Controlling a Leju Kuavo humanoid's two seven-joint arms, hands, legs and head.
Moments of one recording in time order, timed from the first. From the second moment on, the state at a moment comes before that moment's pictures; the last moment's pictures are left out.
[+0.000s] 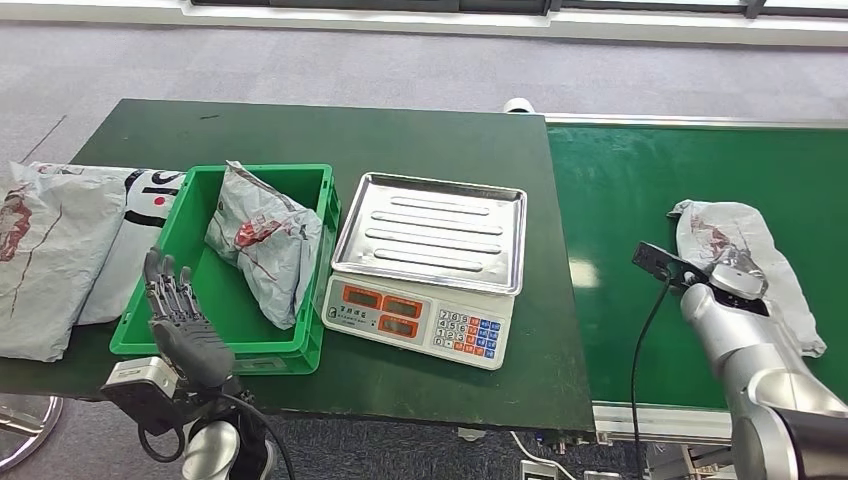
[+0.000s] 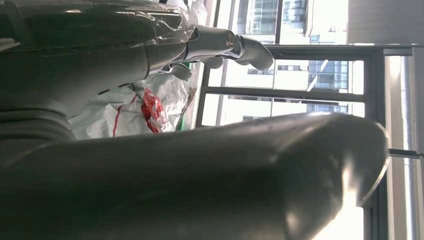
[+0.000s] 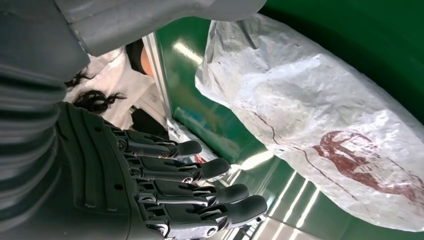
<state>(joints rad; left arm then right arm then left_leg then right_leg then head) 0.01 -0.21 -0.12 -1.54 0.01 0.42 -0.70 -0.82 -0.29 0.02 -0.28 1.48 -0.01 0.48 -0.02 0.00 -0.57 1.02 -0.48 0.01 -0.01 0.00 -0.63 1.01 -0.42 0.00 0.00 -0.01</state>
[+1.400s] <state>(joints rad) -0.02 -0.22 -0.07 -1.45 0.03 0.36 -0.70 -0.67 -0.37 -0.14 -0.27 1.55 -0.30 0.54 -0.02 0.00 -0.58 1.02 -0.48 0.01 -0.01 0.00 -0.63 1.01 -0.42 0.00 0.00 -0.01</state>
